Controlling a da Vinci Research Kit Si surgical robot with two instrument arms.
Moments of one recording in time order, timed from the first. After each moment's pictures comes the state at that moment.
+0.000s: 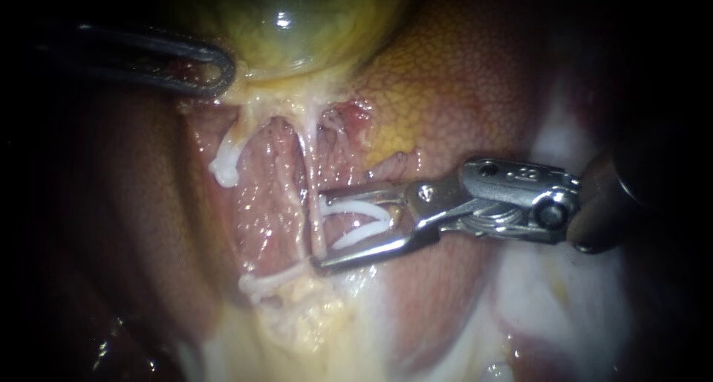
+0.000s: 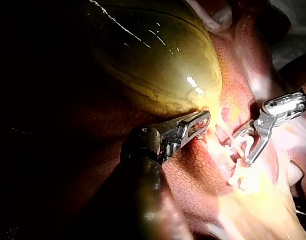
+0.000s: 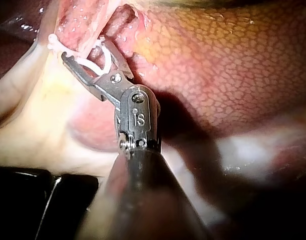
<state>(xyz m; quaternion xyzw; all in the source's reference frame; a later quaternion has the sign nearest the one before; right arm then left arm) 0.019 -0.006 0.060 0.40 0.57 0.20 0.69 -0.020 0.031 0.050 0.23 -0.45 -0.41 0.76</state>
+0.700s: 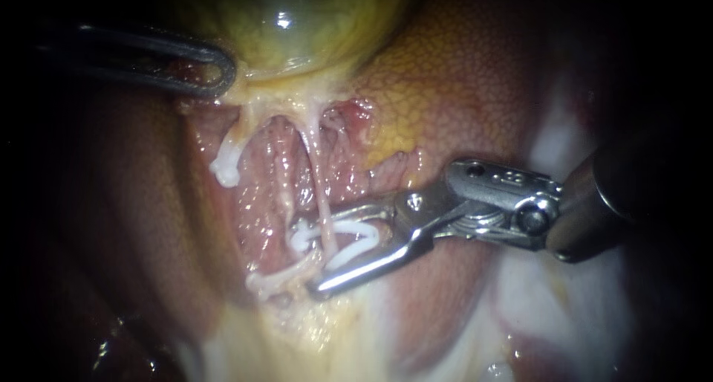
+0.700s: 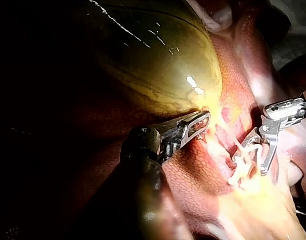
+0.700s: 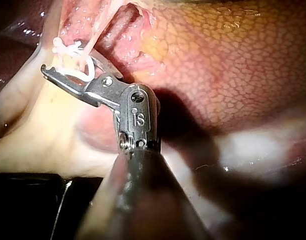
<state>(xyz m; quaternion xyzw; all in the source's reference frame) 0.020 -0.007 0.059 0.46 0.62 0.15 0.62 -0.020 0.031 0.050 0.23 -0.45 -0.41 0.76</state>
